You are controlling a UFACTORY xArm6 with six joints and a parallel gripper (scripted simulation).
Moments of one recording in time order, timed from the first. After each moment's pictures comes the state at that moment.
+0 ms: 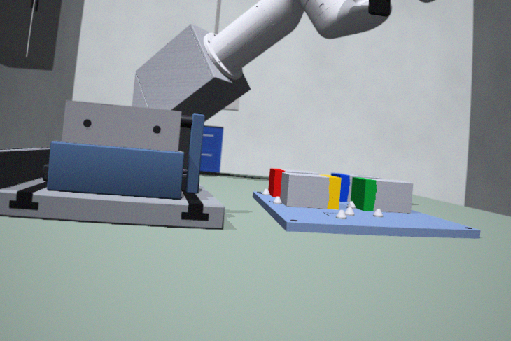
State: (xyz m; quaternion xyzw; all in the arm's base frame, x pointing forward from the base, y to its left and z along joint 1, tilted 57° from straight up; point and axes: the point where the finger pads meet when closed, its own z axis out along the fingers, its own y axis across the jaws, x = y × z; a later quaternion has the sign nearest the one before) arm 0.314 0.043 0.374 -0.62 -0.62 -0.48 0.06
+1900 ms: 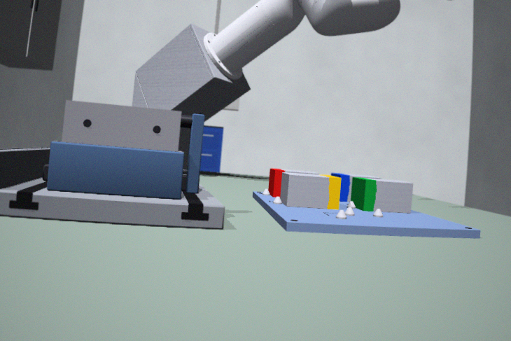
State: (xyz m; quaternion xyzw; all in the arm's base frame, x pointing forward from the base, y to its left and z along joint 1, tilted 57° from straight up) arm 0.307 -0.030 0.340 -0.62 -0.62 -0.48 0.06
